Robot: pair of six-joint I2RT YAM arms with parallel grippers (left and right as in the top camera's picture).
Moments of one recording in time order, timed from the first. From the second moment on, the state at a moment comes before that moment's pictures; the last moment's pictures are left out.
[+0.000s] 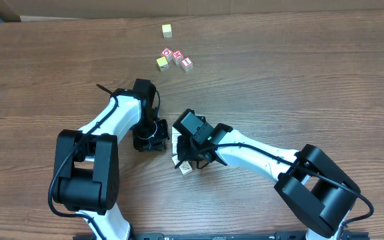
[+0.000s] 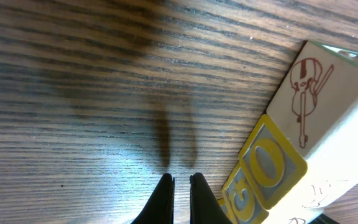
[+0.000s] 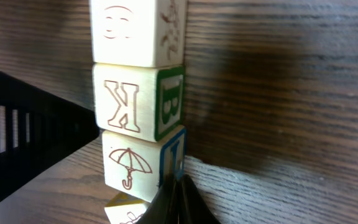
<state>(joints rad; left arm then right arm) -0.16 1.89 1.14 -0.96 0.25 -0.36 0.87 1.92 1.19 -0.43 -0.15 0.86</state>
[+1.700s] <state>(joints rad) -0.22 1.89 1.14 -1.06 0.29 -0.32 0.88 1.92 1.19 -0.59 -0.24 0.92</state>
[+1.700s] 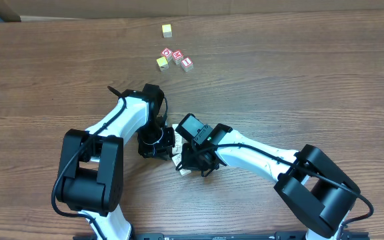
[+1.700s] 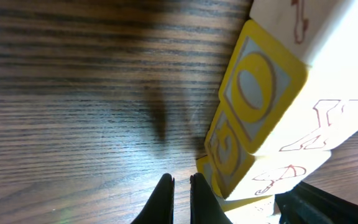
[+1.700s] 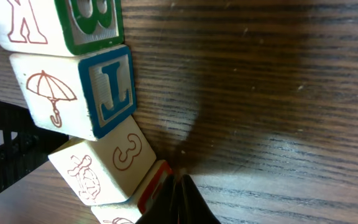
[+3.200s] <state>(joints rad) -0.22 1.89 1.14 -1.05 0.32 -0.32 0.88 1.92 1.19 -0.53 -0.22 0.96</state>
